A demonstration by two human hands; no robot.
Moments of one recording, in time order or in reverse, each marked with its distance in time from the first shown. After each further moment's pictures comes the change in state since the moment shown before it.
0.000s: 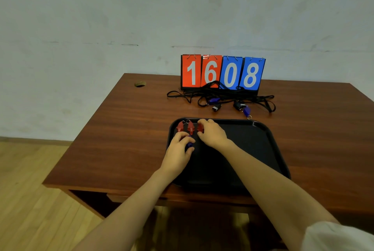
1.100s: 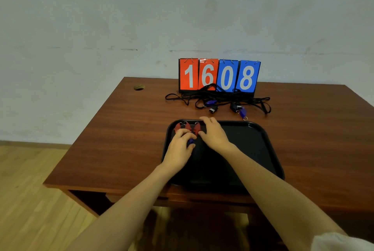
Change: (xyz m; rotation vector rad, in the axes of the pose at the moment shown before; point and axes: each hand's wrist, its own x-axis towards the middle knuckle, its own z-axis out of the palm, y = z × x) left_hand 0.011 0.018 -0.001 0.013 -0.012 0.012; right_hand -0.020 0.009 -0.012 0.173 0.096 -0.048
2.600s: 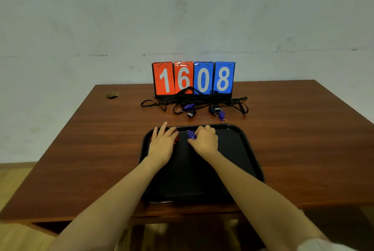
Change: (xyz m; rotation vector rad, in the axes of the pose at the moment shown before) left_hand 0.062 -0.004 0.020 0.578 -0.244 0.098; right_hand 0.007 0.031 -0.007 -0.076 0.140 0.302
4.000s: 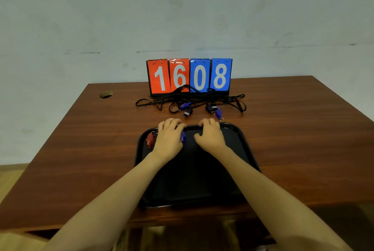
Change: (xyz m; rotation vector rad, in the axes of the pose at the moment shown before) left_hand 0.021 0.021 -0.006 -0.124 0.227 0.105; right_hand 0.007 0.018 -0.026 0.037 -0.003 -0.107
